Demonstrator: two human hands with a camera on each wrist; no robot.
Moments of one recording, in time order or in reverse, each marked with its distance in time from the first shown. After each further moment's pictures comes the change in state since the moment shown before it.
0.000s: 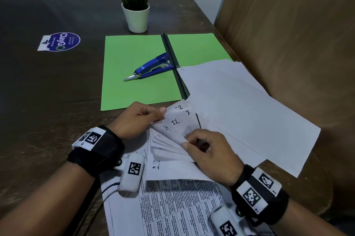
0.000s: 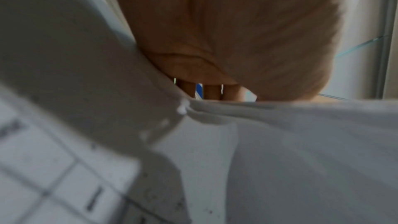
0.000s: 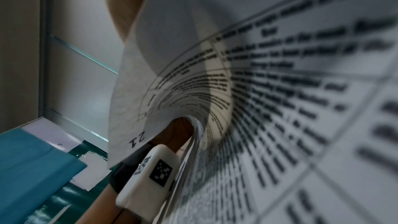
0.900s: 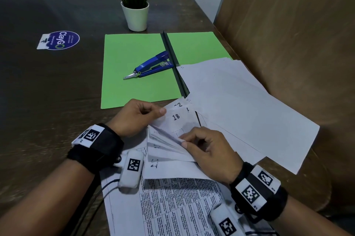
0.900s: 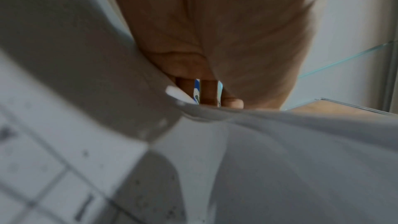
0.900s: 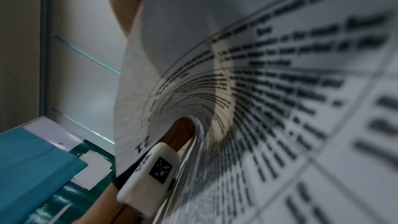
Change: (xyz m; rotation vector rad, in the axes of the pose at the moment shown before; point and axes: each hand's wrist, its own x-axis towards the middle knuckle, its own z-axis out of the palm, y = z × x) left_hand 0.005 -0.006 -0.001 -0.004 0.074 0.044; right_hand -0.004 -0.004 0.000 -0.005 -0.020 -0.013
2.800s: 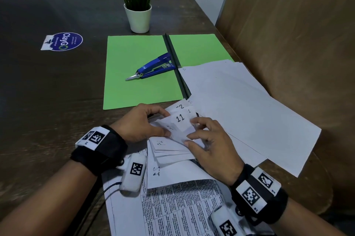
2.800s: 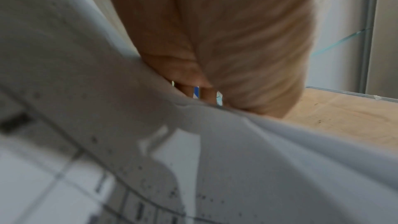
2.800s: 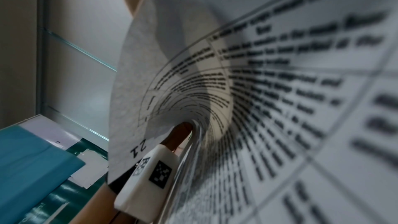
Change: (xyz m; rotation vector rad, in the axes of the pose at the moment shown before) left_hand -0.002 -0.002 -0.005 0.178 -0.185 0.035; right_hand 0.006 0.014 0.002 -0.191 0.136 -0.094
